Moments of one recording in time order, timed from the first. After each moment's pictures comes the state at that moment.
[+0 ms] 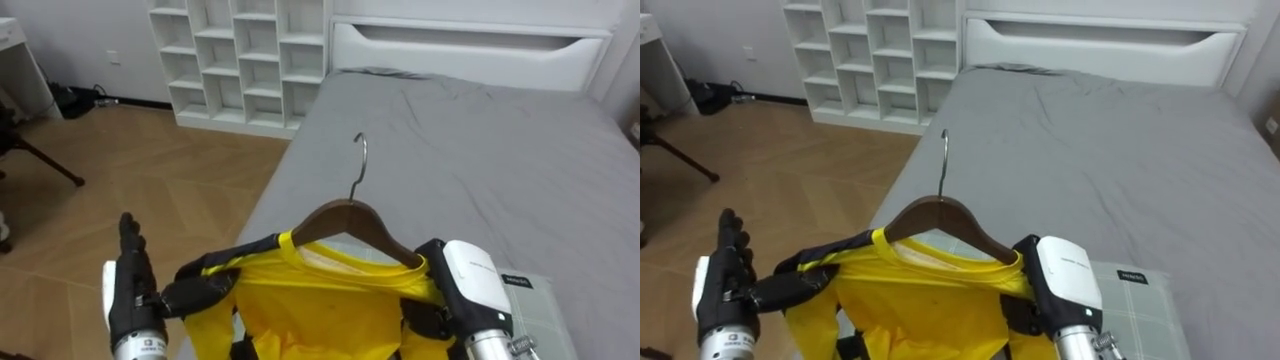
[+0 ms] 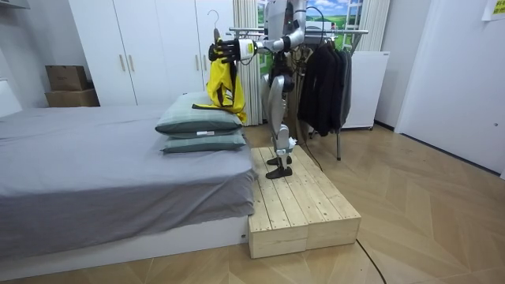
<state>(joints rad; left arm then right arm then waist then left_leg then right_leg) 0.01 0.14 -0.01 0.24 -0.19 -0.13 0.31 -0.07 -0.26 0.20 0.43 -0.77 -0.16 -0.38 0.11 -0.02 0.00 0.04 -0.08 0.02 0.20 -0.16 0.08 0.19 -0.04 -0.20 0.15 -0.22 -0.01</state>
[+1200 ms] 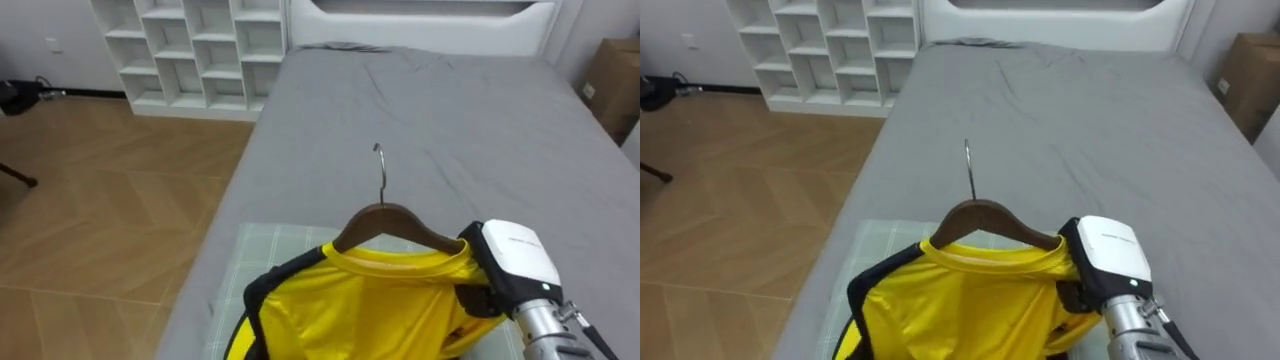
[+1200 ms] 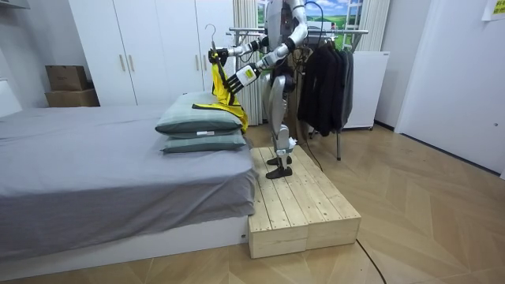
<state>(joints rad) 0.13 0.36 -0.28 0.58 -0.28 -0.07 -0.43 -0.16 -0.42 0.18 0.41 -0.79 -0.07 -0.28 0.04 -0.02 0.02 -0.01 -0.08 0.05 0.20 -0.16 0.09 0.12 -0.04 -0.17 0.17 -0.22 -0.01</state>
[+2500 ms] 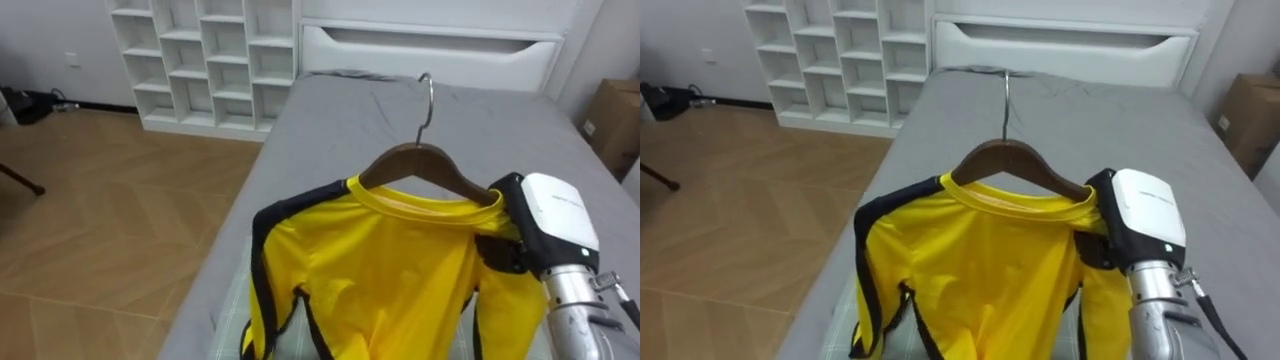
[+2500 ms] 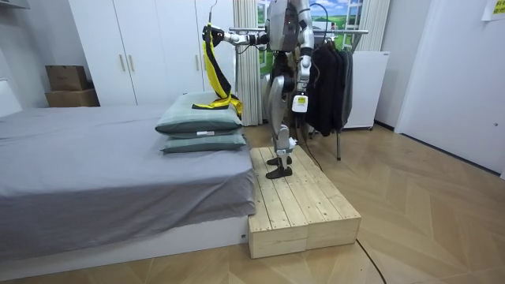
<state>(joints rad) 0.24 0.27 0.08 1.14 0.23 0.04 -0.20 -0.16 -0.43 0.04 0.25 -0.73 -0.08 -0.32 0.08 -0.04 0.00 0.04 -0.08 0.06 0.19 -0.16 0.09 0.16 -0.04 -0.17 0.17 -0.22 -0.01</state>
